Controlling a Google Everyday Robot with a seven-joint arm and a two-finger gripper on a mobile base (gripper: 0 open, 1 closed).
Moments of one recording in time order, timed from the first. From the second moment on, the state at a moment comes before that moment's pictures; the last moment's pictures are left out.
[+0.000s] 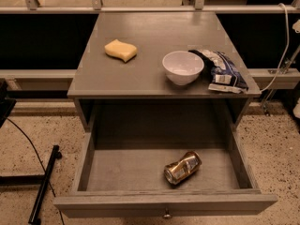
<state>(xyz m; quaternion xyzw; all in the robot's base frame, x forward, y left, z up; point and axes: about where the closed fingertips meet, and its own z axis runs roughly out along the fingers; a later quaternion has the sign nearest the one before) 0.432 -0.263 1.016 -0.60 0.76 -0.07 0.25</state>
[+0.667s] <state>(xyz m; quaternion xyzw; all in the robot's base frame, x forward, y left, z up) 0.446 -0.251 0.984 -0.64 0.73 -0.07 0.22</state>
